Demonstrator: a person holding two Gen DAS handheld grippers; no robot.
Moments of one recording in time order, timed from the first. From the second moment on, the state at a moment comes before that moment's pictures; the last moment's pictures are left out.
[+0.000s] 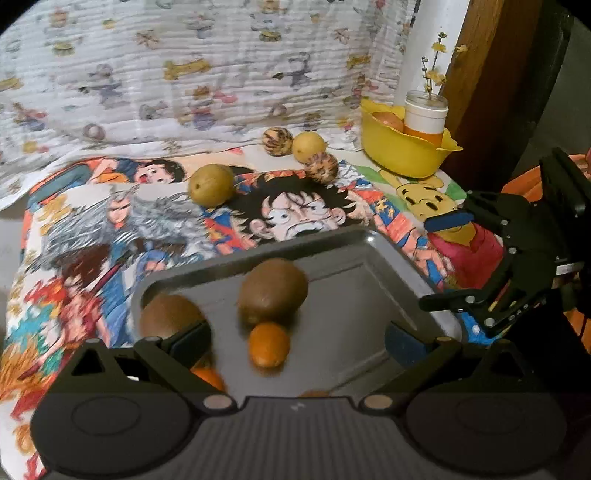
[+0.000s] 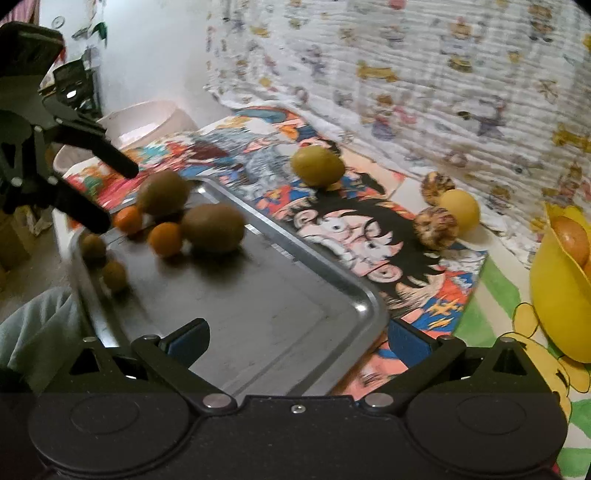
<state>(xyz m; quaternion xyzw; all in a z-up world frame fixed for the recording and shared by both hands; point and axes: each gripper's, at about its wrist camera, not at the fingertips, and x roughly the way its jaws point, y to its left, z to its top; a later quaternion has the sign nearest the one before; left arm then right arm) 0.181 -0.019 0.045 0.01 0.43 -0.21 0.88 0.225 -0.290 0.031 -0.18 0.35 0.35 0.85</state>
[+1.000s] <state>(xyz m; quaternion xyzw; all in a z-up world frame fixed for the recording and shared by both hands) 0.384 -0.040 0.088 -0.07 0.42 -0.18 0.89 0.374 -0.295 0.064 -0.10 0.35 0.24 0.90</state>
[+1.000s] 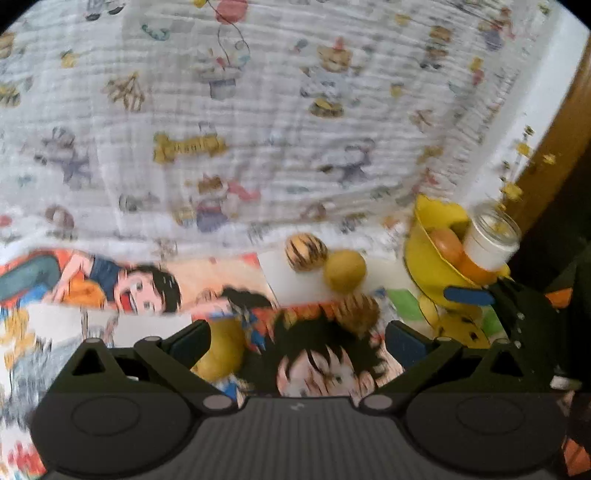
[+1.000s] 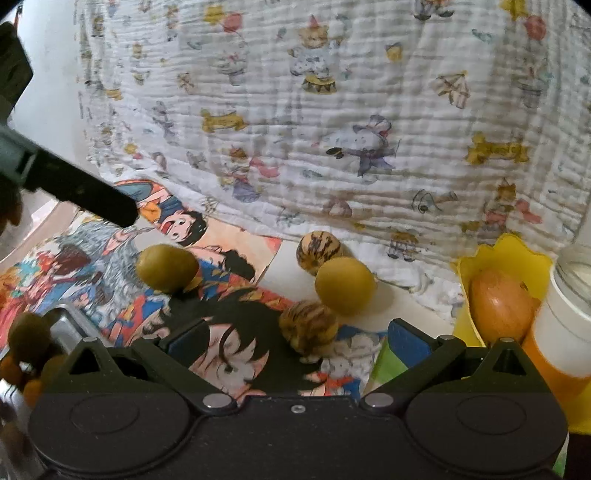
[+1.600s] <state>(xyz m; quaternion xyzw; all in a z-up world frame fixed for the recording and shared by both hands) 0.474 -0.044 0.046 -0.11 0.45 -0.20 0.86 0.415 -0.271 0.043 -0.12 0.38 0.22 0.89</state>
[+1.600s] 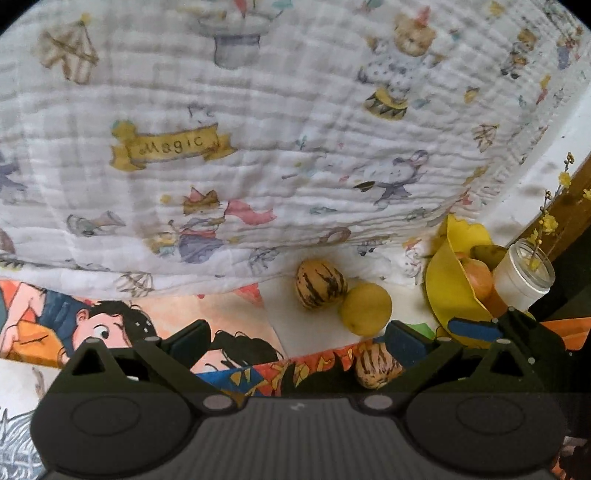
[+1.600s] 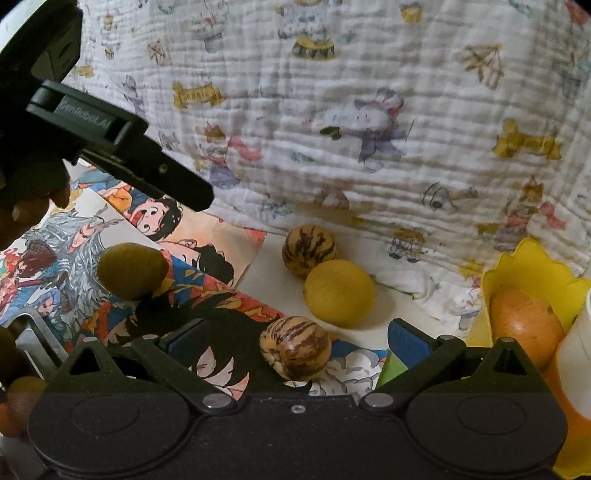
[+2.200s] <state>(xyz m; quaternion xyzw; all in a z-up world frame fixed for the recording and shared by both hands) 0.521 -0.069 -0.005 -0.24 0.47 -0.21 0.82 0.422 -0.266 0.004 -0.07 0.40 0.21 0.89</state>
